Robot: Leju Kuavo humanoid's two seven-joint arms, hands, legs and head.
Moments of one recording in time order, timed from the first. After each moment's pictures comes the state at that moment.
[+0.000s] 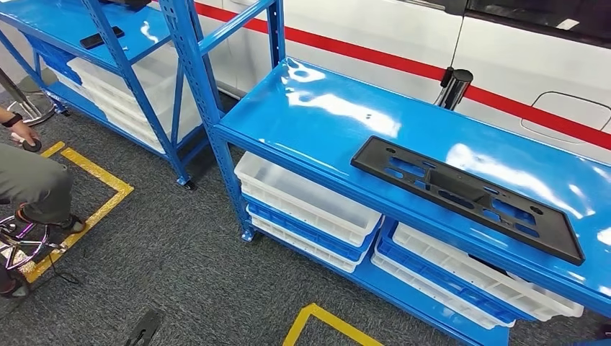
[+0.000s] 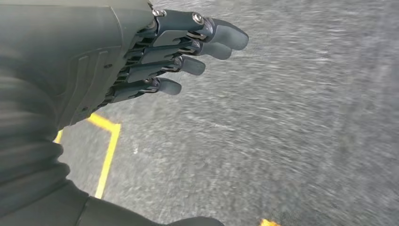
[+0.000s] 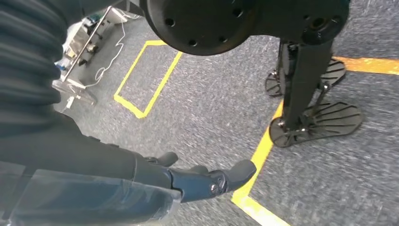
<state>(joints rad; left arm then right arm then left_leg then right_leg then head) -0.17 -0.01 0.48 -0.22 -0.84 0.11 -0.05 -0.09 -0.06 -0.97 -0.20 0.90 0.29 0.11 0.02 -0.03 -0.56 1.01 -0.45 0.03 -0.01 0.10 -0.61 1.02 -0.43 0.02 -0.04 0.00</state>
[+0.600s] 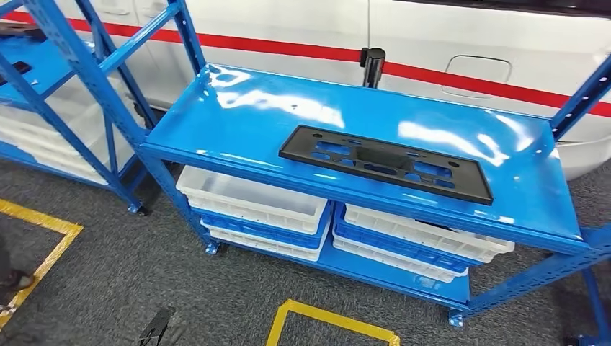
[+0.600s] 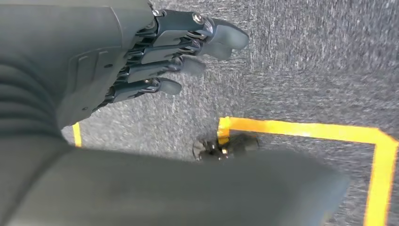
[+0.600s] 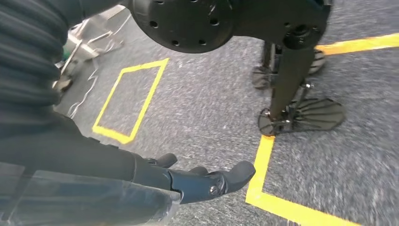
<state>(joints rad) -0.17 -0.03 0.58 -0.22 -0.71 -0.19 -0.13 -0.10 -0.06 -0.97 -0.20 0.91 0.29 0.10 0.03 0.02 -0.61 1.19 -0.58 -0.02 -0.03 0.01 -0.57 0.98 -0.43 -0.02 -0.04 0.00</state>
